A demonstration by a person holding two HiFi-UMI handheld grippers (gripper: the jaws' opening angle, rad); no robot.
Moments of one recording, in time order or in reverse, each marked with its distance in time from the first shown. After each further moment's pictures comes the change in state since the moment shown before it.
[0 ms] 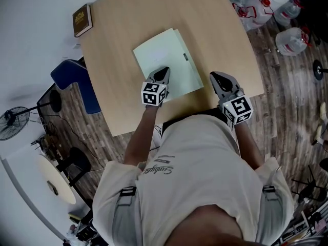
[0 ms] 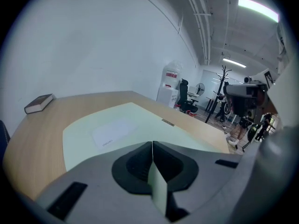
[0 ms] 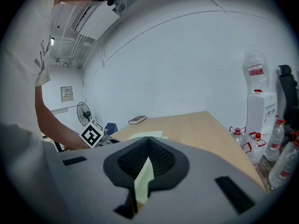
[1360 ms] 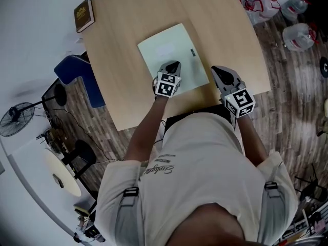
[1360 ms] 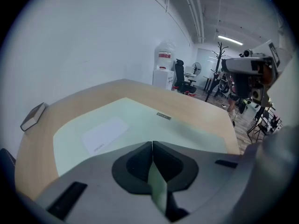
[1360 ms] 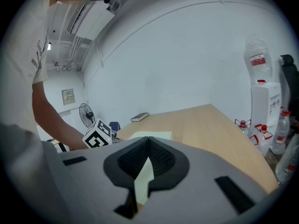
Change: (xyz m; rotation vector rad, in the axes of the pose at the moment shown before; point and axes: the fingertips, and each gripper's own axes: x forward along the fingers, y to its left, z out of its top) left arm 0.037 -0.010 -0.023 0.164 0.206 0.028; right arm 0.024 -0.003 -0.017 0.053 0.038 0.041
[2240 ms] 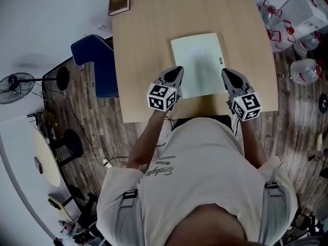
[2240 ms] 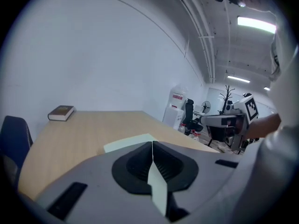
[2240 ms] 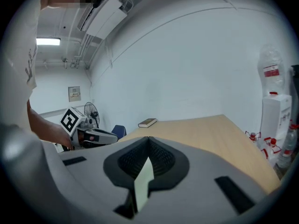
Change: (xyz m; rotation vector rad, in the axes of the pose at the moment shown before) left arm -0.177 0.049 0.027 -0.262 -0.424 0.044; right arm 0.041 0.072 0.044 -0.091 -0.040 0.051
